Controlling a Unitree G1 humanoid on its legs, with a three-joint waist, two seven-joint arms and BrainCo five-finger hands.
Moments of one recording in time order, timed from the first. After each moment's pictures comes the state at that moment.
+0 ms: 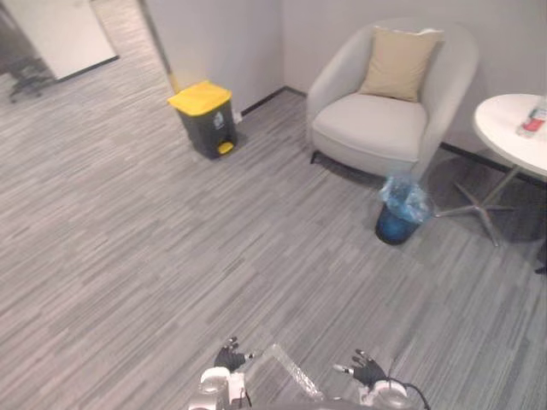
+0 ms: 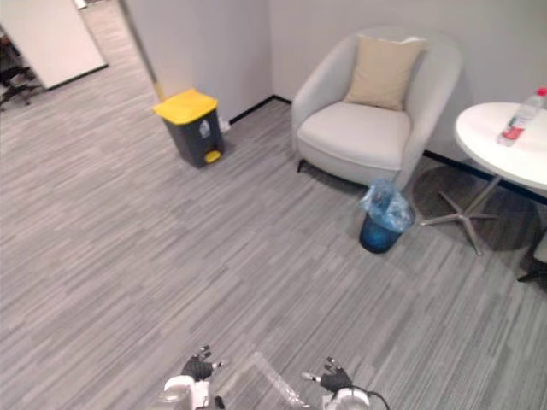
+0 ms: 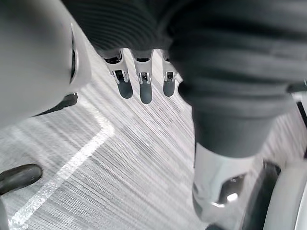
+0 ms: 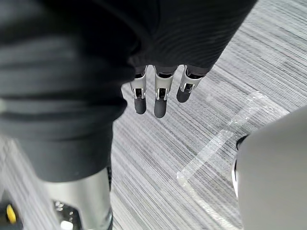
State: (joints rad) left arm 0.00 -0.05 0.08 1.01 0.00 -0.06 0.04; right arm 0.05 -0.09 0.01 1.01 0.08 -0.07 0.02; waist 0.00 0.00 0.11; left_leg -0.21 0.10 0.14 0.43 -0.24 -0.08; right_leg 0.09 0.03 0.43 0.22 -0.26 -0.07
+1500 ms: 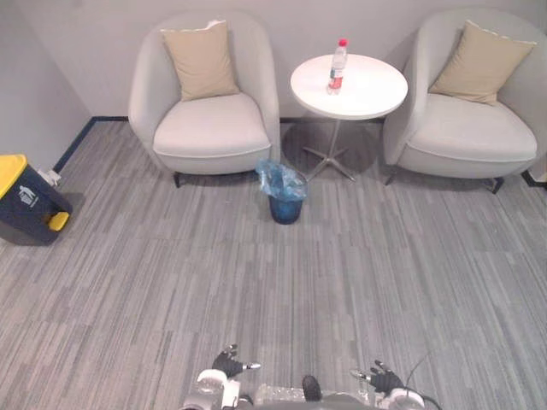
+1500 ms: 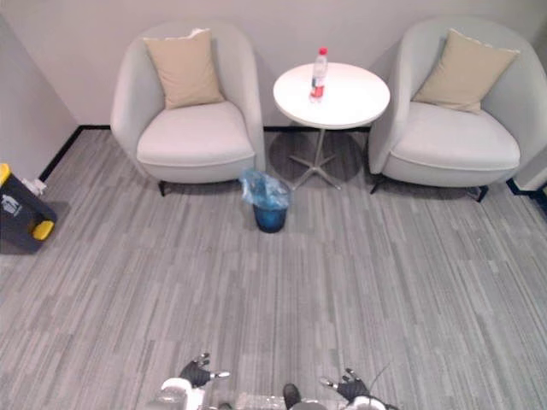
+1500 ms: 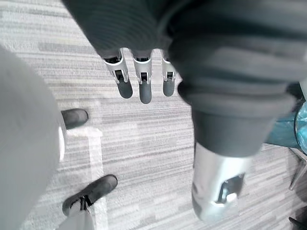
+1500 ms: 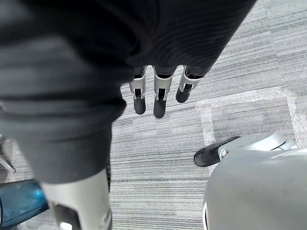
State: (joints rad) left arm -0.04 0.06 -0.08 1.14 0.02 -0.06 0.04; right arm 0.04 -0.15 -0.12 1.13 0.12 -0.08 0.02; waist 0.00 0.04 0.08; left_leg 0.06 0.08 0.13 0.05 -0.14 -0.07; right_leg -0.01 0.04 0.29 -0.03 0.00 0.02
